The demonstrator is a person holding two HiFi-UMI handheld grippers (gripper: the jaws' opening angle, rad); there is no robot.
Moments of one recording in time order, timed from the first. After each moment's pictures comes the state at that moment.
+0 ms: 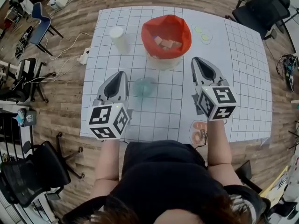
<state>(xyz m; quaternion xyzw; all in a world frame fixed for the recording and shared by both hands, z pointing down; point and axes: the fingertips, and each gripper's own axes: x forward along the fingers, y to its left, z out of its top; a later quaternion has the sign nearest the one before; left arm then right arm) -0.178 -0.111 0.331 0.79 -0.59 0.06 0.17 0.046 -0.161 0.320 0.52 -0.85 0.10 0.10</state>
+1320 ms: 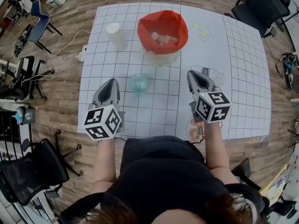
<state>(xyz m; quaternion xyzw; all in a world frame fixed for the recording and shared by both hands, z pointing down) -0.205 -0.082 0.379 0.76 -0.61 0.08 0.22 0.059 -0.123 0.395 0.49 -0.84 0.20 0.13</state>
